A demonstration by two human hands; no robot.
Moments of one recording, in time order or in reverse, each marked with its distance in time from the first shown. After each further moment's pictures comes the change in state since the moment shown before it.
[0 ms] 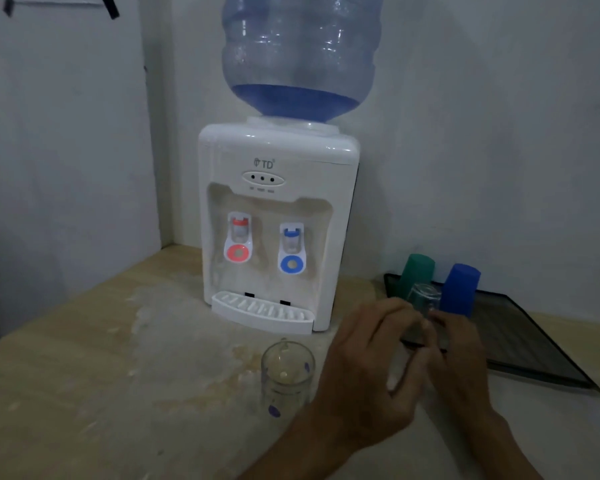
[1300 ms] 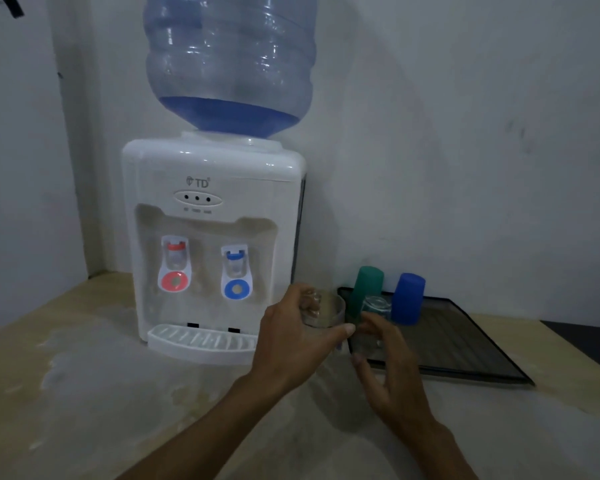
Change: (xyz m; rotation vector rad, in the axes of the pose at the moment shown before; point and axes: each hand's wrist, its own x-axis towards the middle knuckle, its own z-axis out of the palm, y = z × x) left_hand 0.047 -0.067 0.003 -0.050 -0.133 -0.565; right_hand -0.006 -0.024 -0.002 0.263 -0.129 -0.178
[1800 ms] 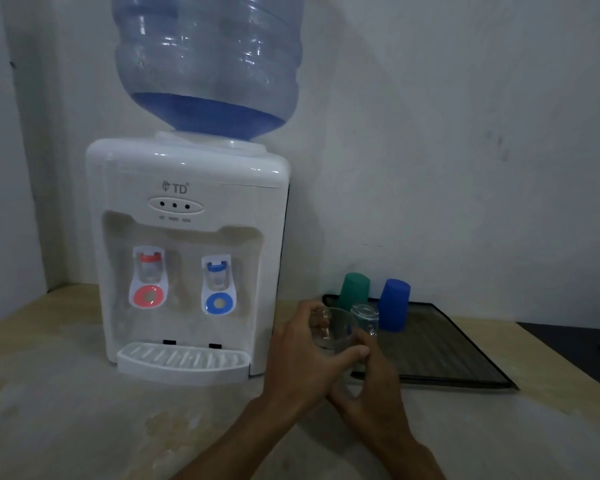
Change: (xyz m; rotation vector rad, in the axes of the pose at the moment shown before) left_hand 0.009 -0.017 0.038 -0.062 -0.019 0.072; right_hand 0.000 -0.008 0.024 0.042 0.010 0.083
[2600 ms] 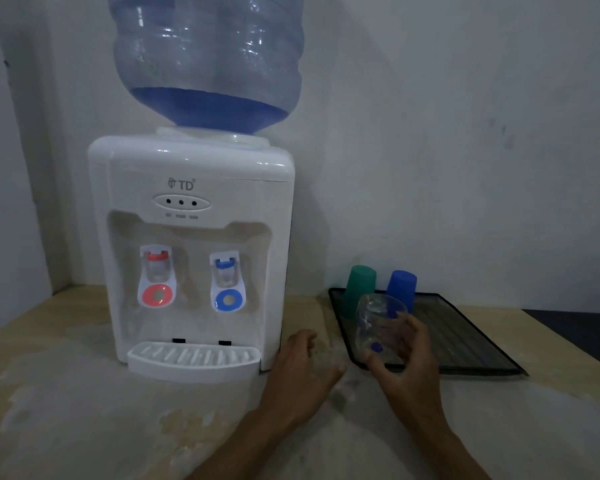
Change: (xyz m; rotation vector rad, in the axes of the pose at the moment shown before) left_hand -0.017 -0.061 0.004 0.151 -0.242 -0.242; right_hand 0.001 0.024 -0.021 0.078 0.248 0.172
